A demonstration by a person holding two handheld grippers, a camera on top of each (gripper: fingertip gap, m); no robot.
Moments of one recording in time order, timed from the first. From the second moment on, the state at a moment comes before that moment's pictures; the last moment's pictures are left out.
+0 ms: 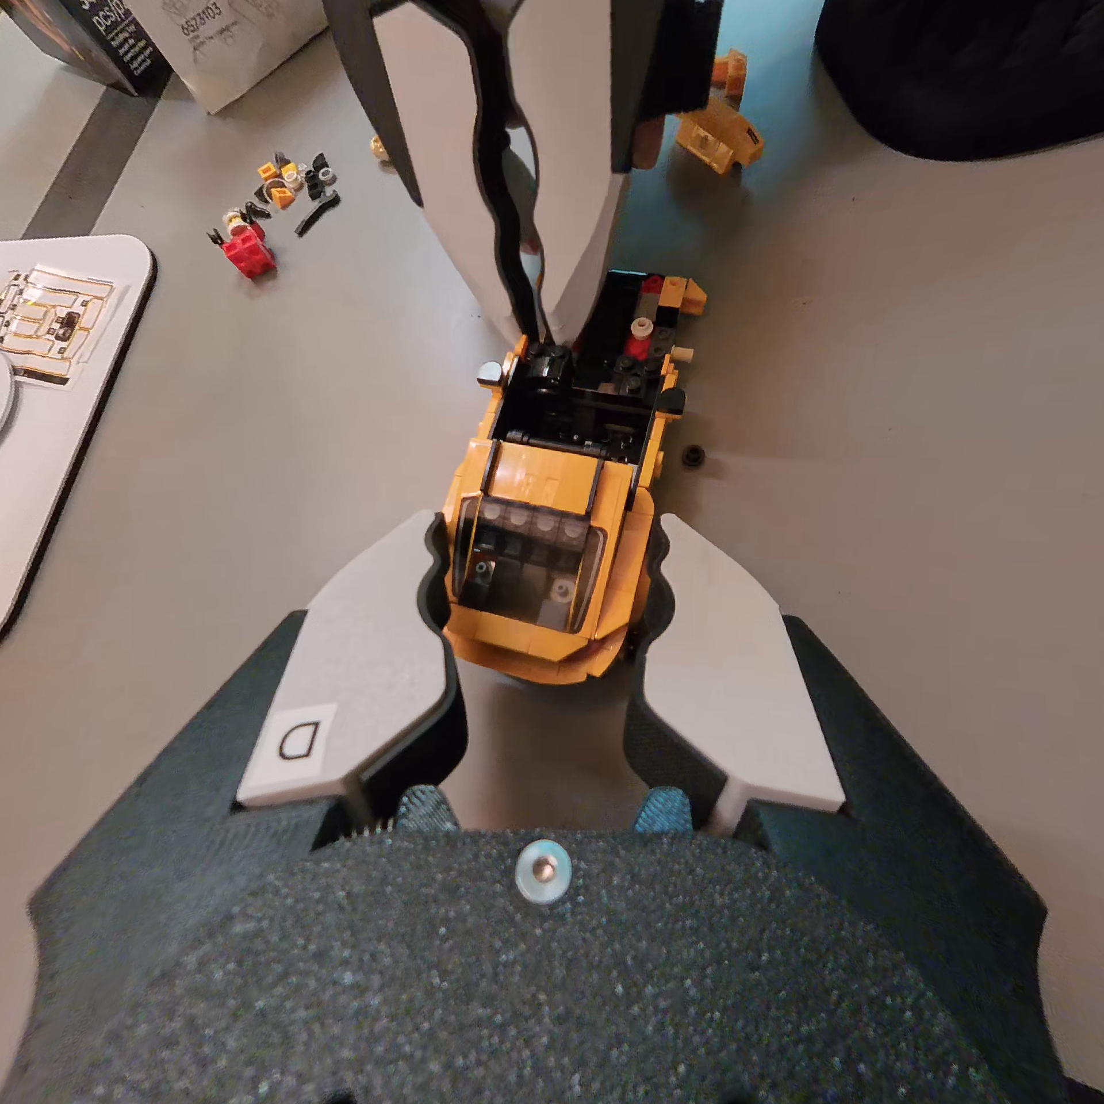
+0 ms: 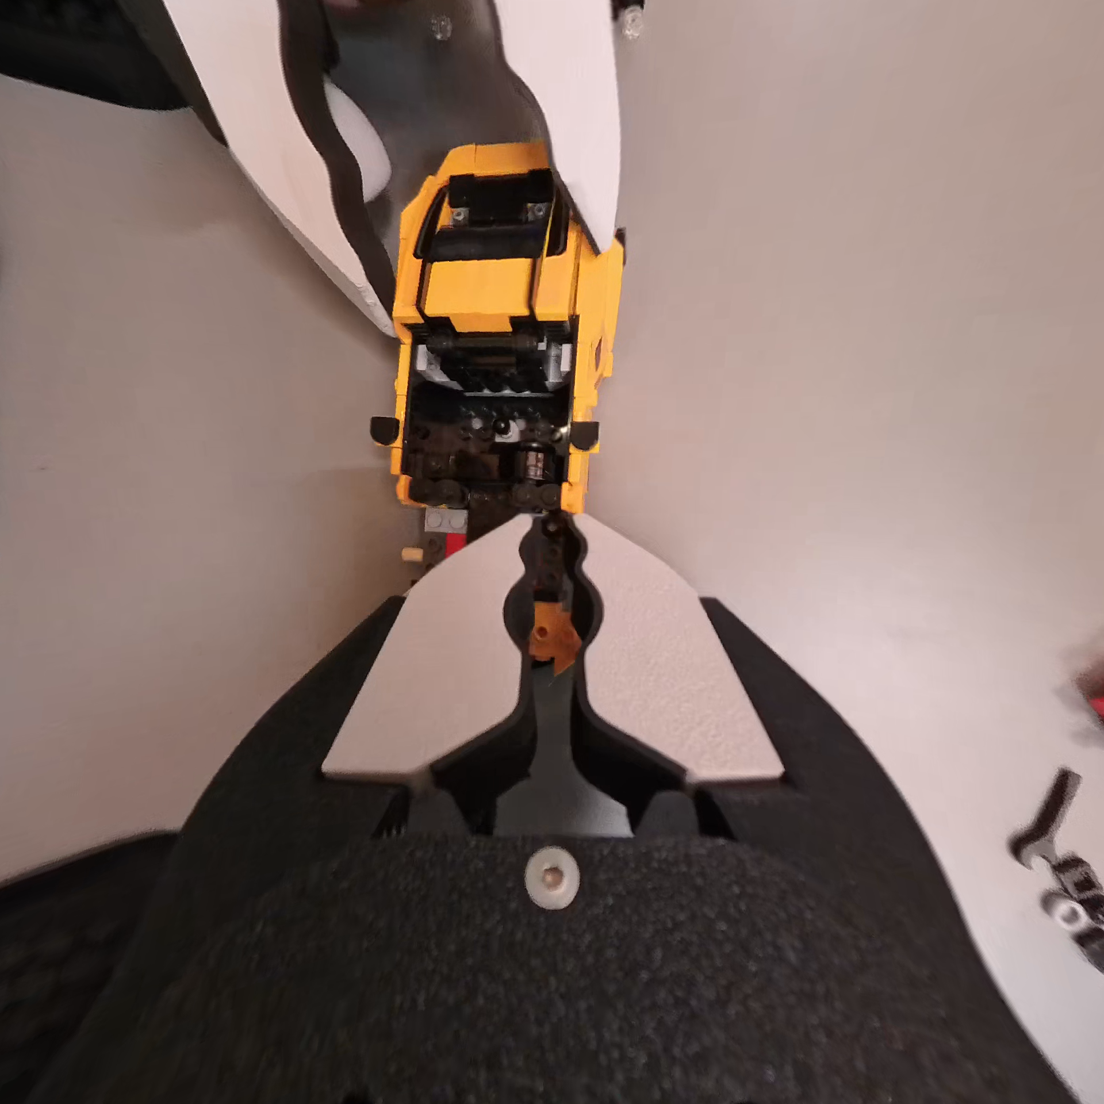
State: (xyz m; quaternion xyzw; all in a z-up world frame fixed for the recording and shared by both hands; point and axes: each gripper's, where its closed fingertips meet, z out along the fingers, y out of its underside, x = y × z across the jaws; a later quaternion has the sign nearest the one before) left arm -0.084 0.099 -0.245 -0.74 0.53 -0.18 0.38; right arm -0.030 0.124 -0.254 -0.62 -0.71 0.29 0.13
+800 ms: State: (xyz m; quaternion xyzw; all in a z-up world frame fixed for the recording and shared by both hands) left arm -0.084 0.101 -0.245 -0.74 0.53 -0.17 0.38; right arm -0.027 0.100 -0.201 -0.59 -0.65 0.41 0.24
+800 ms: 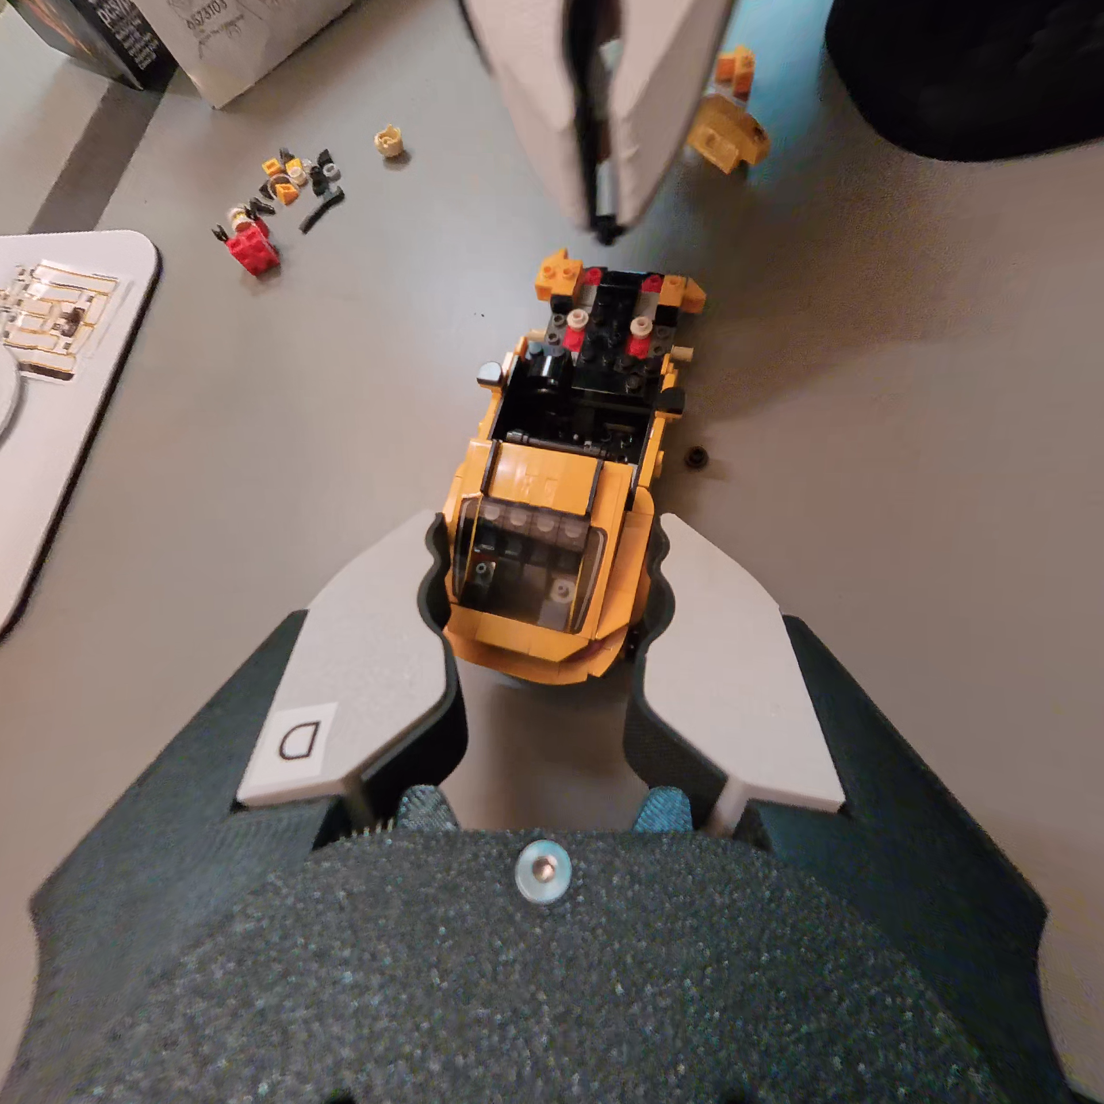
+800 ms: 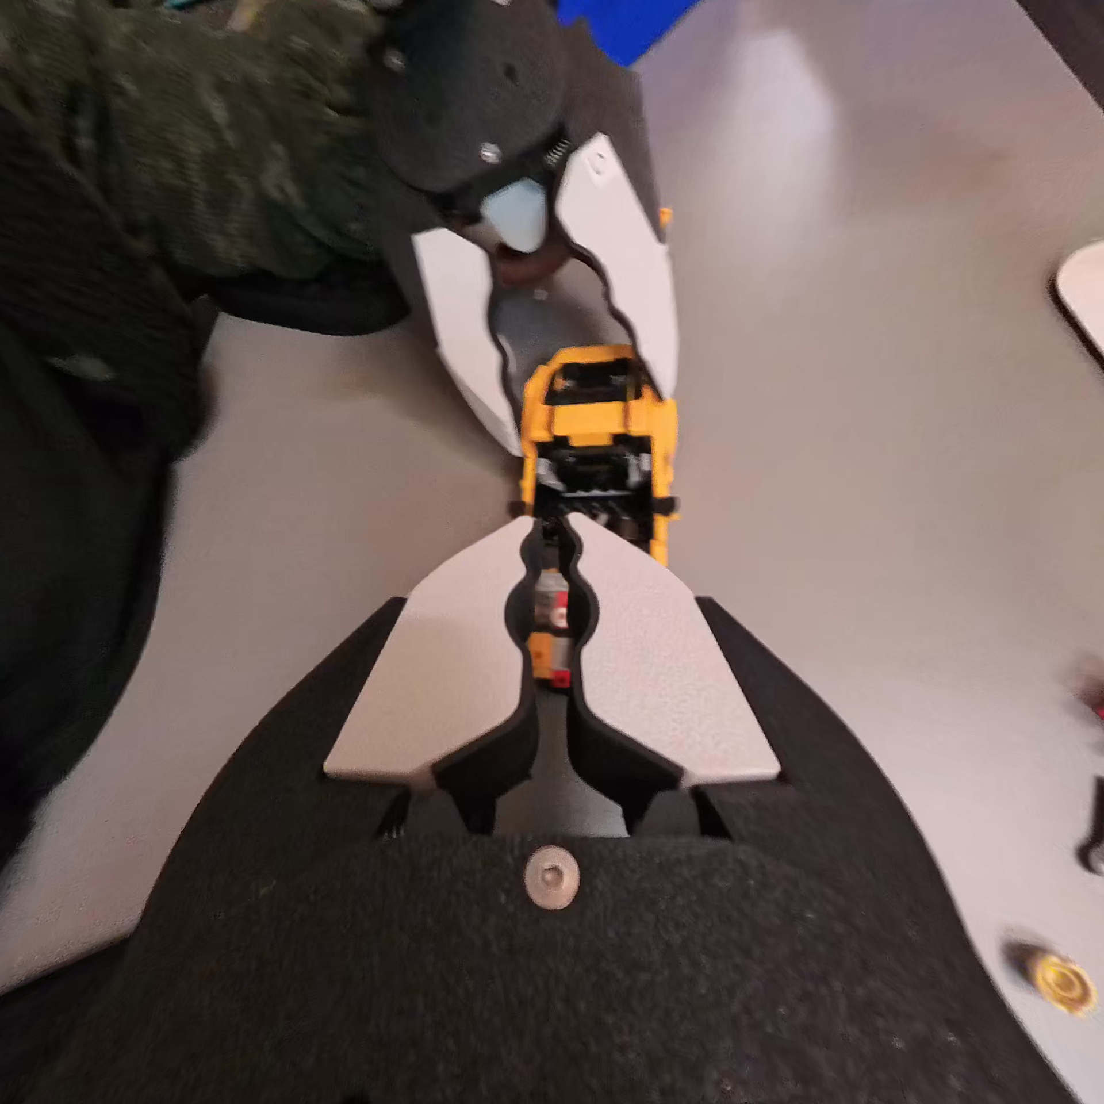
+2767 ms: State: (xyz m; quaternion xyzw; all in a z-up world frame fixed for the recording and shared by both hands) left arm -0.070 0.056 -0.267 -0.80 0.50 -0.16 0.27; right arm -0.016 0.054 -0.234 -0.63 -0.65 0.32 0.29
